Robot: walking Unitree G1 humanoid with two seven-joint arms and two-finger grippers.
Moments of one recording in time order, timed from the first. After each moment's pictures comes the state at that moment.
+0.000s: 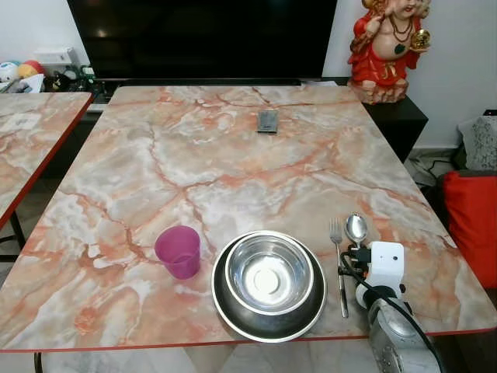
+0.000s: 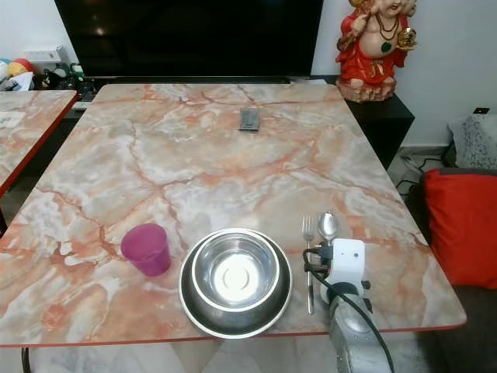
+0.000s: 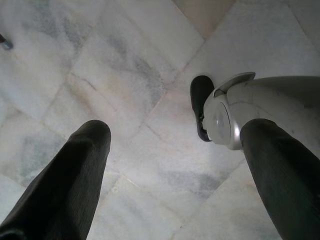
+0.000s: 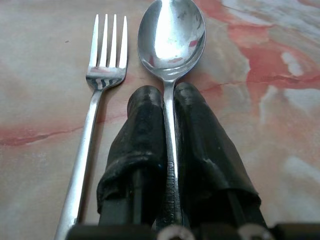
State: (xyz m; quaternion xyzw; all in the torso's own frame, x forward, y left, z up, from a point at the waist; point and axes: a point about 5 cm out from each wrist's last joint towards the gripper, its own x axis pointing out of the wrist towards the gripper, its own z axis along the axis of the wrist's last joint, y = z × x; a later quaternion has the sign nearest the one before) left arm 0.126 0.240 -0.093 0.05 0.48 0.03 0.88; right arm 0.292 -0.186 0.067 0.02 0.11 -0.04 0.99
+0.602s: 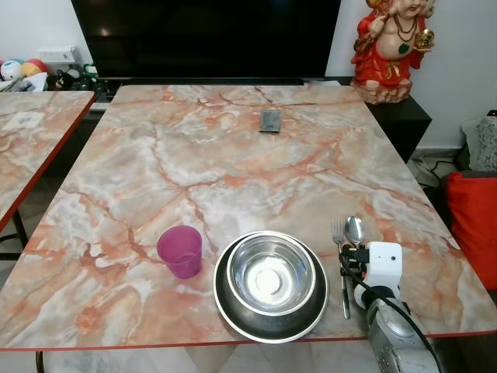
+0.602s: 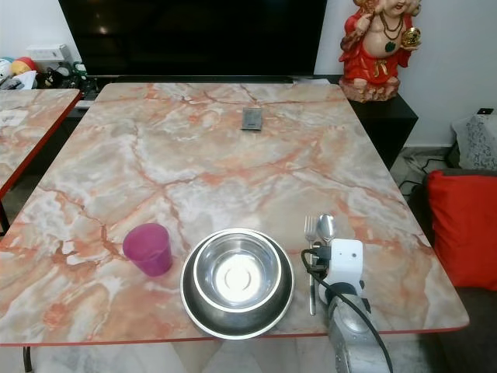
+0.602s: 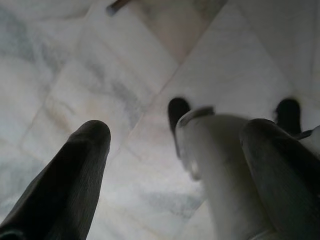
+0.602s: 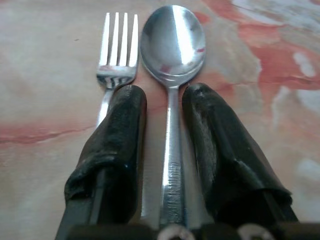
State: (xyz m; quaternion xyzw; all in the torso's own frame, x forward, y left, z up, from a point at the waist) left arm 0.157 0.201 -0.091 0.03 0.45 0.01 0.89; right arm 0.292 -0.184 0.066 0.02 0.11 -0.04 0.99
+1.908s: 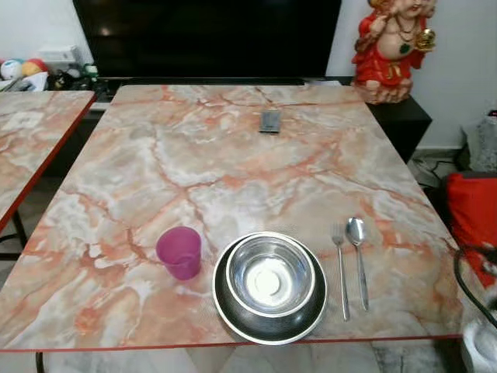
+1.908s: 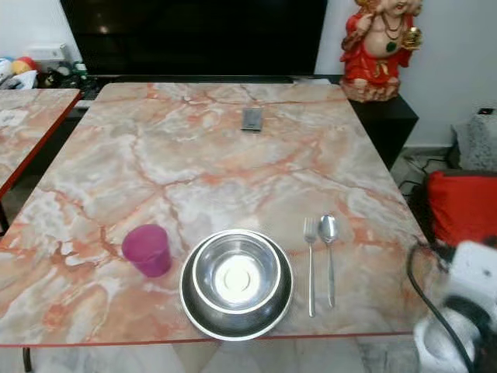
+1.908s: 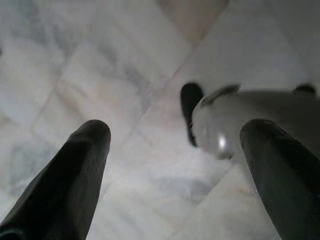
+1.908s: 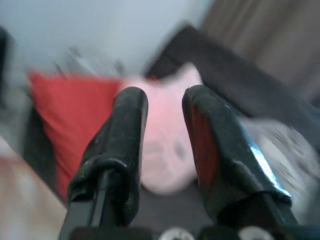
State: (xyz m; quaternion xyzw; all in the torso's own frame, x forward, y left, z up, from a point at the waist) left arm 0.139 0.229 -0.091 0.04 0.46 0.02 0.88; right arm 0.208 -0.301 0.118 -0.20 0.01 -0.47 0.86
